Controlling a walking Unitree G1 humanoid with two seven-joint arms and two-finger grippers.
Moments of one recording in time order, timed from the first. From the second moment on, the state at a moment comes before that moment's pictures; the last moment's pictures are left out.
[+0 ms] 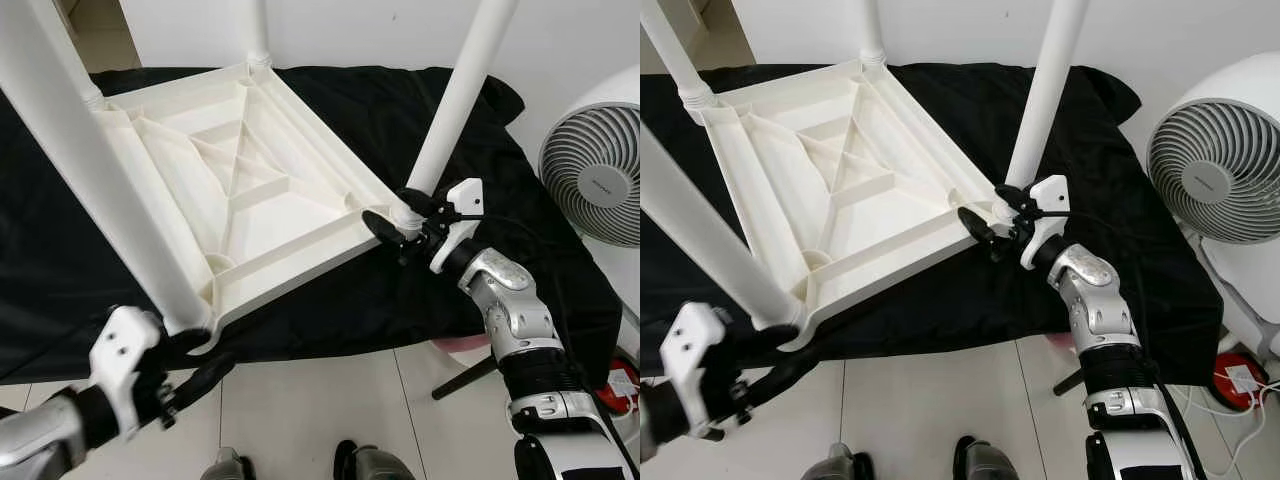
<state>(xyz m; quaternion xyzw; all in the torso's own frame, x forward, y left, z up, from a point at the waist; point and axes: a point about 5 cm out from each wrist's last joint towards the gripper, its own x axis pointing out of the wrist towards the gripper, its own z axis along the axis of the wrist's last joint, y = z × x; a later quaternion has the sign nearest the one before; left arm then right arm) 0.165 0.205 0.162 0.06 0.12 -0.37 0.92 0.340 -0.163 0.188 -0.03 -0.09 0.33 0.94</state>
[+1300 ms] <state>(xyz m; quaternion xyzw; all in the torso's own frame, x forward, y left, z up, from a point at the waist) 0.233 0.239 0.190 0.15 0.05 -0.24 0.96 0.300 -0.147 0.167 0.01 -0.09 0.33 0.94</state>
